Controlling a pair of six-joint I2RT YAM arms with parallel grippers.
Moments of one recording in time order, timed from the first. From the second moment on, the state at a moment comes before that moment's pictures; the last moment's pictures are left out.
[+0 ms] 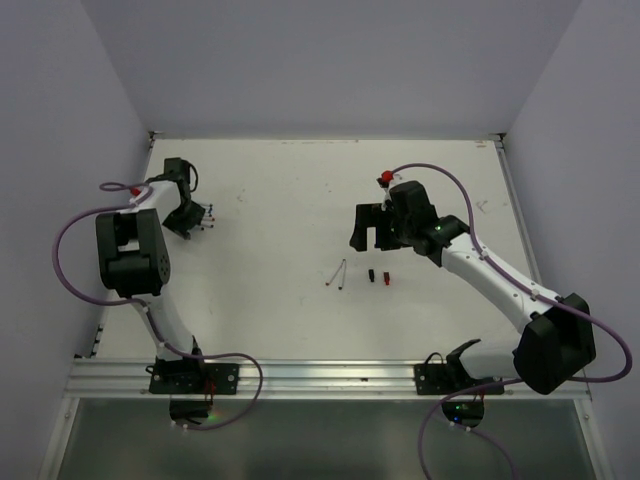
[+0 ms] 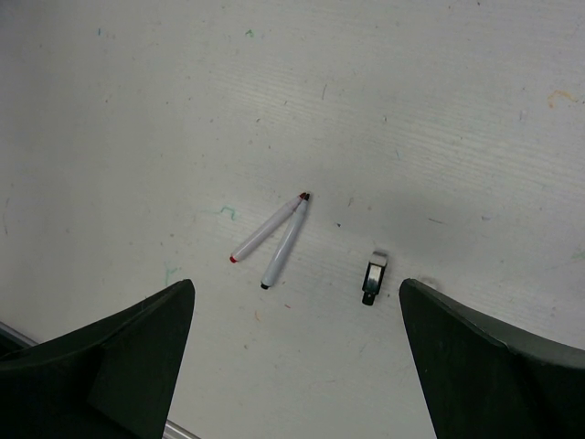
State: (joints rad) left arm 0.12 1.91 1.32 -0.66 -0.30 -0.97; right arm 0.53 1.32 1.02 -0.48 -0.07 0.40
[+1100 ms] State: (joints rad) left arm 0.13 1.90 1.25 -0.66 -0.36 -1.00; right arm 0.53 1.25 1.02 -0.48 -0.04 0.40
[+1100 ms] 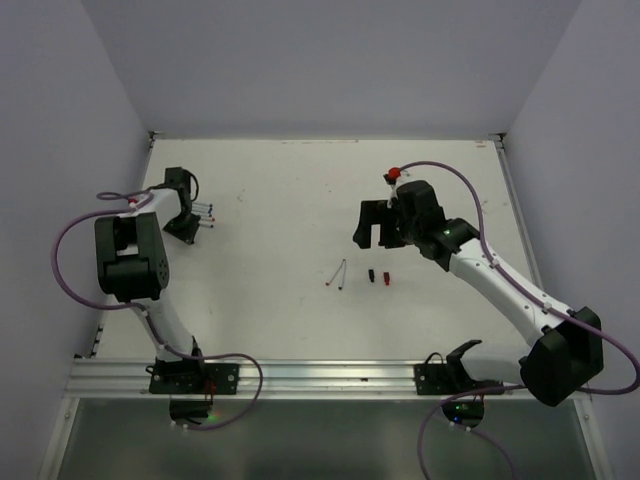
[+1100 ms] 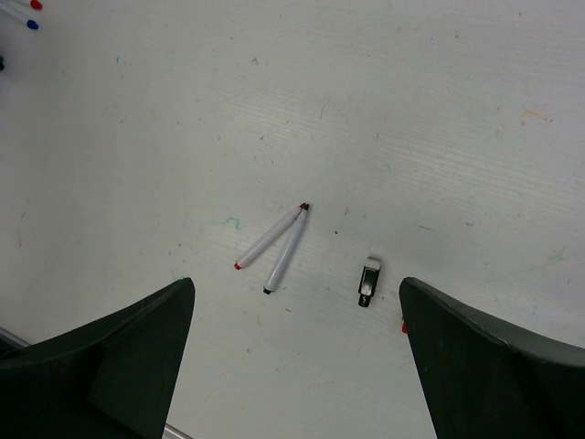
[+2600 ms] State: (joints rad) left arm -0.95 1.22 0.72 0.06 0.00 -0.49; right arm 0.52 1.16 0.78 0.01 -0.40 0.59
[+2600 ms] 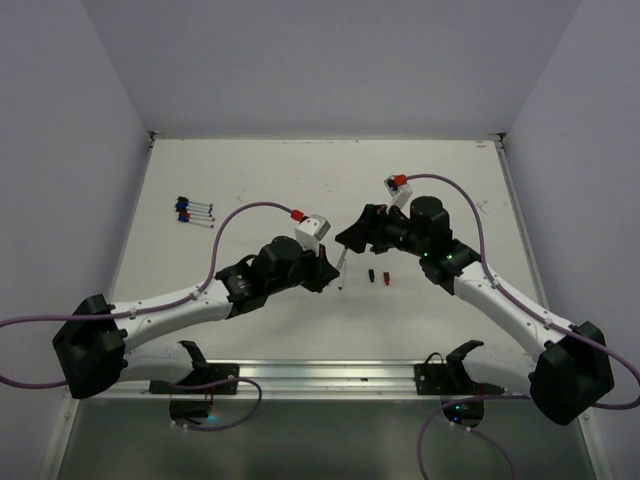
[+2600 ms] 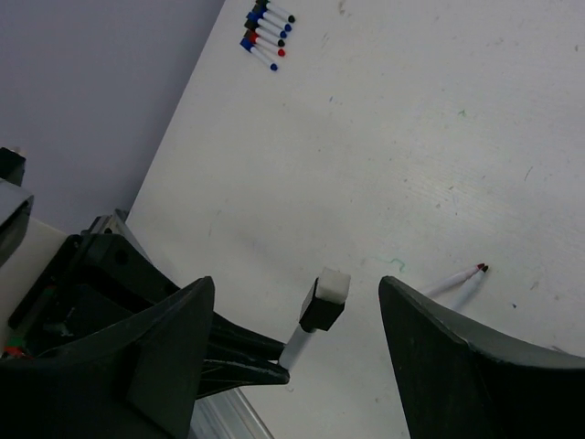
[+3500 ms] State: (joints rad) left arm -0.98 1.26 0.77 0.06 -0.05 -0.52; right arm 0.52 1.16 0.75 0.08 -0.35 0.67
